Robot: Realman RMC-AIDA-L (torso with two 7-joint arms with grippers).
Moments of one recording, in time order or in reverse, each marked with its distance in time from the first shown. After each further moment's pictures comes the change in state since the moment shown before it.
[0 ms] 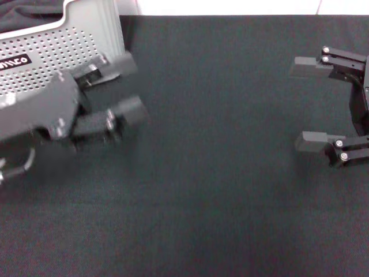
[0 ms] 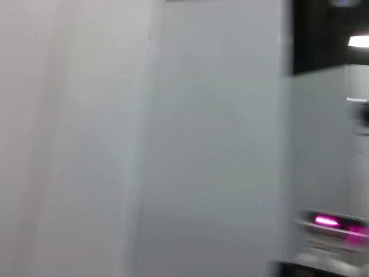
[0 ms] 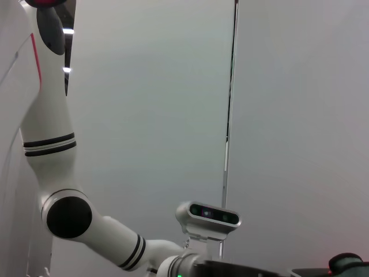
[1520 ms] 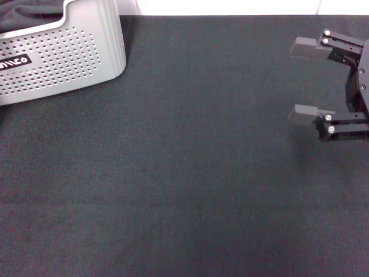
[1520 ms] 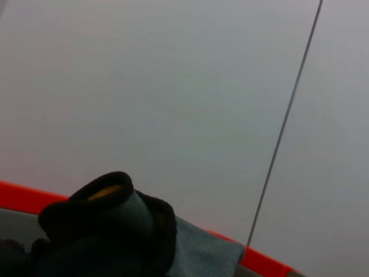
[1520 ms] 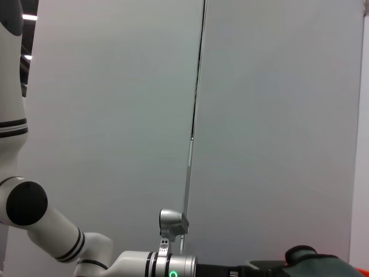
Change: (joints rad) left arm 0.027 -0.028 -0.445 -0.051 -0.007 -0.601 -0.015; right arm 0.015 -0.005 0.015 0.056 0.000 0.075 -0.064
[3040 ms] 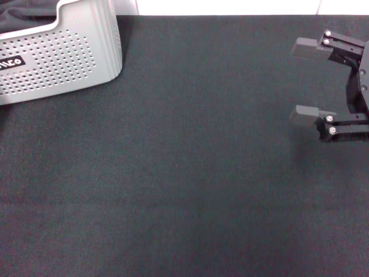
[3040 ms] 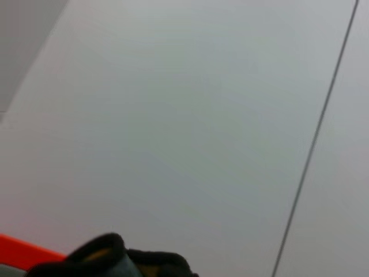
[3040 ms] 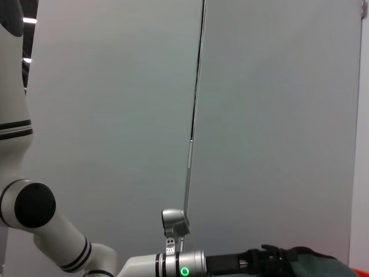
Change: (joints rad) left arm -0.060 -0.027 -0.052 -0.069 -0.143 0.015 0.062; right arm -0.004 0.002 0.000 0.000 0.003 -0.003 0.000
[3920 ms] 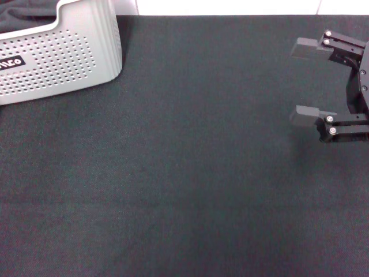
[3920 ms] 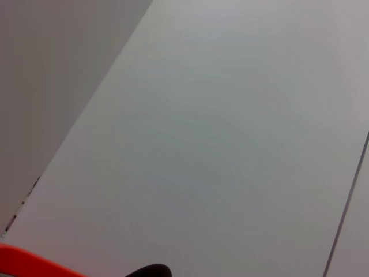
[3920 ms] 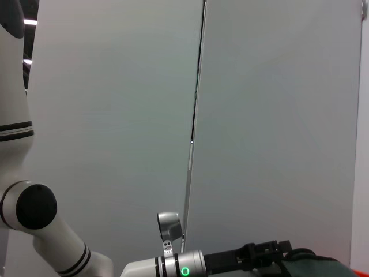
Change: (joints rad) left arm -0.005 -0.001 0.001 -0.064 -0.147 -0.015 0.058; right arm -0.001 0.001 0.000 0.000 0.002 -0.003 0.000
